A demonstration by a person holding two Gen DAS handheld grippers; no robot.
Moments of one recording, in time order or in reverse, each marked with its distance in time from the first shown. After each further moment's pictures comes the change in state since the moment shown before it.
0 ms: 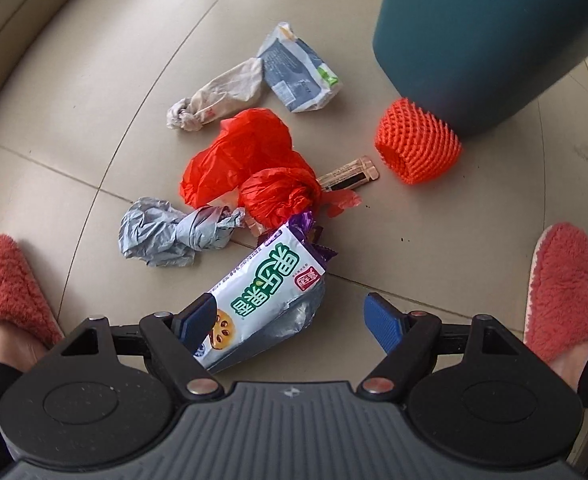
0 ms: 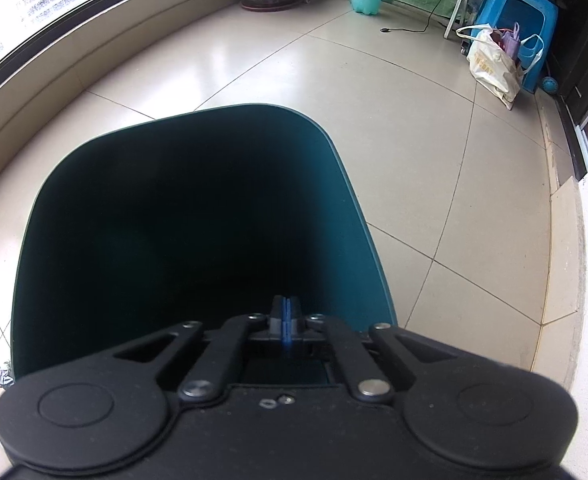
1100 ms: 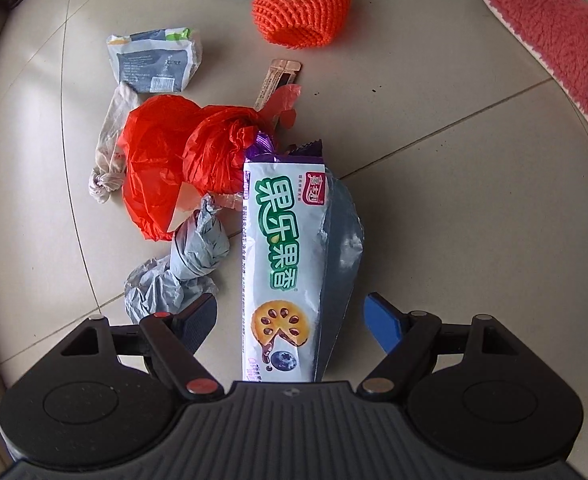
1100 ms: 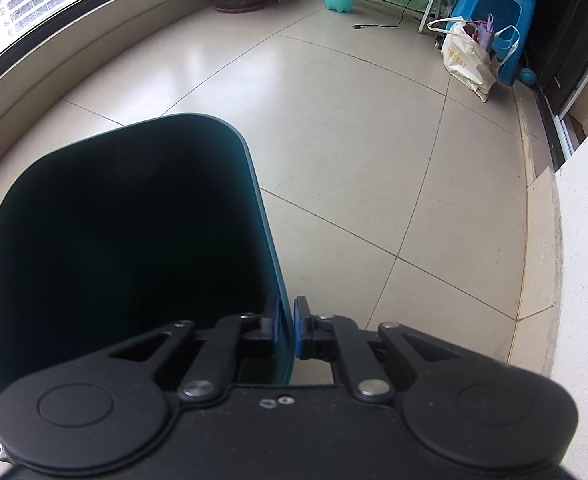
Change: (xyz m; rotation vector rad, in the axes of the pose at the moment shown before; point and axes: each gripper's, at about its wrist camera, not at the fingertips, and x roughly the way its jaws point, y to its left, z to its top) left arm 0.057 -0.003 -0.049 0.774 0.021 0.098; right arm -0.002 -0.054 0.009 0.030 0.002 -0.051
